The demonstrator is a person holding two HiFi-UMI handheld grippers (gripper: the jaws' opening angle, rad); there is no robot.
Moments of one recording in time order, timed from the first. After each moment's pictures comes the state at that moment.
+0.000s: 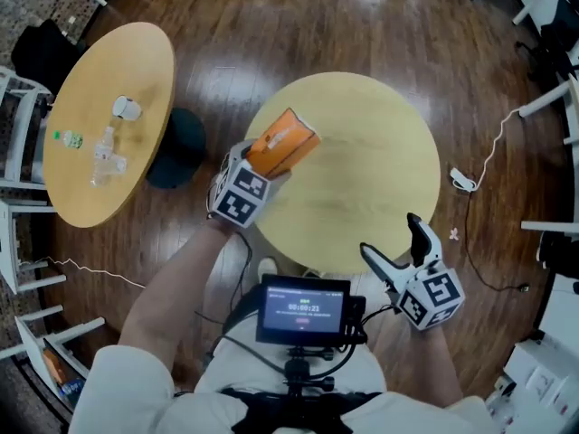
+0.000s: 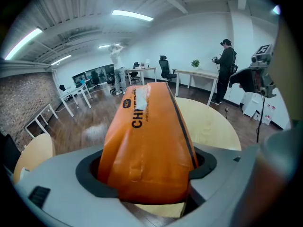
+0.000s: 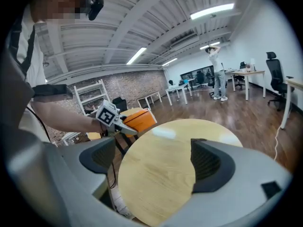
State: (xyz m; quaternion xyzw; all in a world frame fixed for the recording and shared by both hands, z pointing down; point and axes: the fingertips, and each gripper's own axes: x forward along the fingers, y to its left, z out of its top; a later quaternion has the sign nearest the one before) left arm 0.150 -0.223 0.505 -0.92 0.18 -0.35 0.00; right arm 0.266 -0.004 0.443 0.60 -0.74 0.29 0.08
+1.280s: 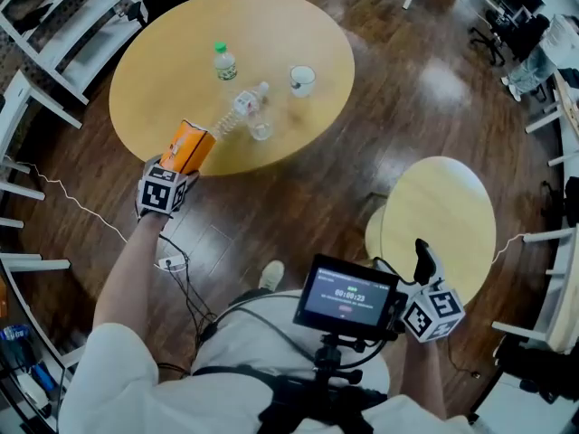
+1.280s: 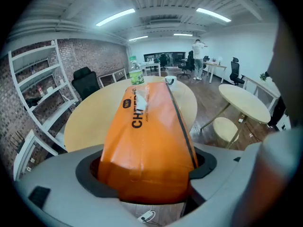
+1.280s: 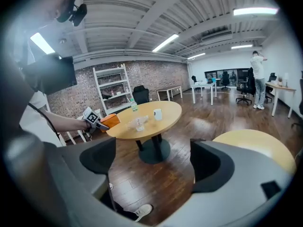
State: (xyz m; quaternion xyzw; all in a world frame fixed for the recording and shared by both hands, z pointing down) left arm -0.553 -0.350 0.520 -0.78 0.51 -0.35 -0.13; right arm -0.086 -0.137 0.403 0.53 -0.80 0.24 0.17
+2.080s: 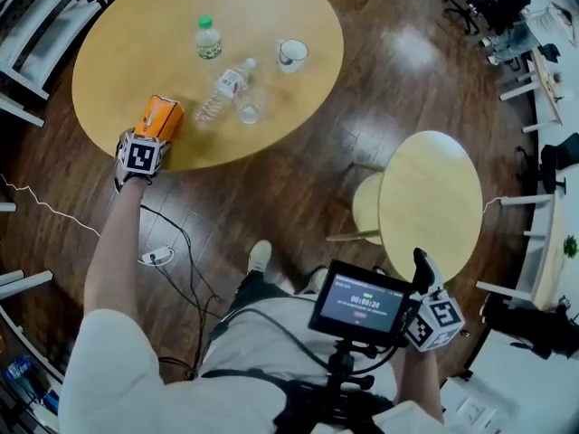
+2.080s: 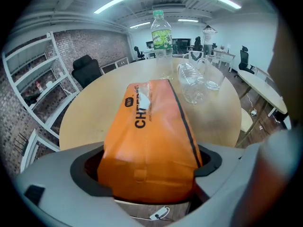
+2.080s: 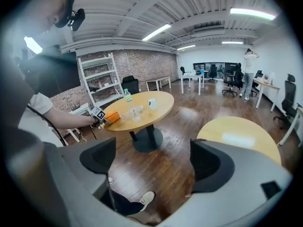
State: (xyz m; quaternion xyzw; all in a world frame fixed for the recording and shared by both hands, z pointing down) left arm -0.632 -0.441 0.618 -0.74 0.51 -0.41 -0.16; right arm -0.118 -0.095 0.406 0.57 -0.73 0.29 0.22
